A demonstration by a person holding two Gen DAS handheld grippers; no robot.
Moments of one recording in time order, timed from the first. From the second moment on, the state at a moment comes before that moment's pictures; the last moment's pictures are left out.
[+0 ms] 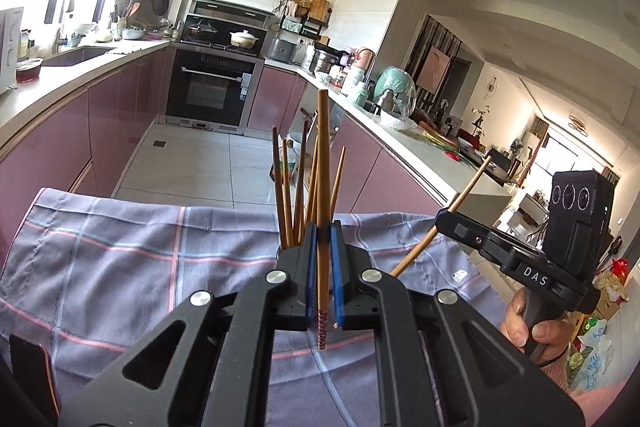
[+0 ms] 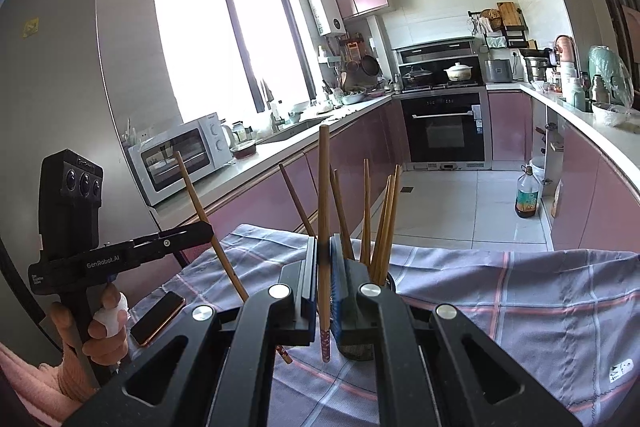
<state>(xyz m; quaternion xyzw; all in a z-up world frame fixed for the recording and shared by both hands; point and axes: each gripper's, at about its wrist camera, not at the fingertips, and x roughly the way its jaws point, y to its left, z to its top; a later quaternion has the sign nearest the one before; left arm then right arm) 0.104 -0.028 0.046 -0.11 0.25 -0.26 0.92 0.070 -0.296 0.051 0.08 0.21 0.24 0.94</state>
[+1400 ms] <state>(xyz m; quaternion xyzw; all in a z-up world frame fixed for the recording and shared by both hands) 0.141 -0.049 0.074 -0.11 0.22 -0.24 0.94 0.096 -0.291 0.075 0.08 0.17 0.22 0.96</state>
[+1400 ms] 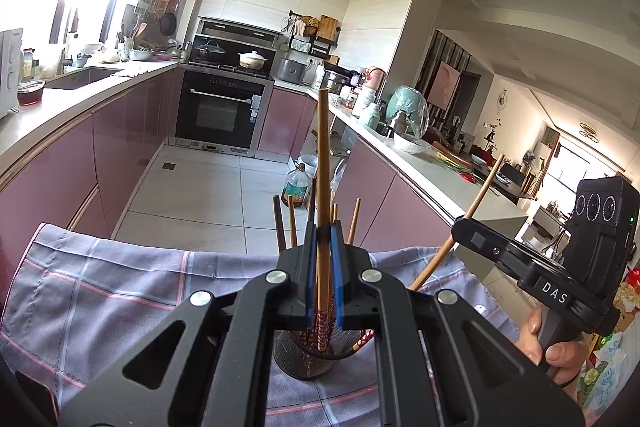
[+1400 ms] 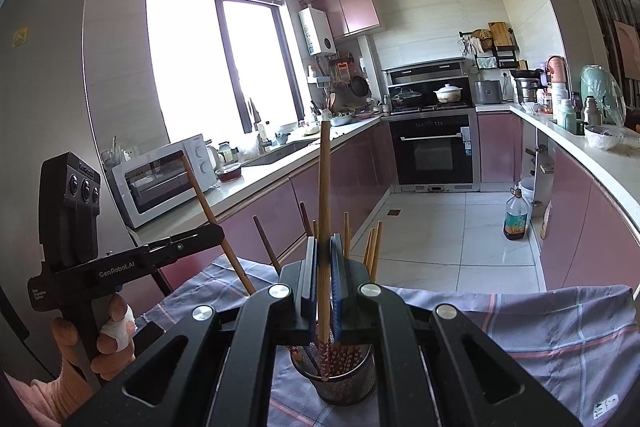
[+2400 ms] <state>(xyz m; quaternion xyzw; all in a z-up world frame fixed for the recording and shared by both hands) 0.159 -0.066 0.061 -0.09 0.25 -0.22 0.94 0.118 -0.289 0.070 0.09 0.18 0.21 0.96</state>
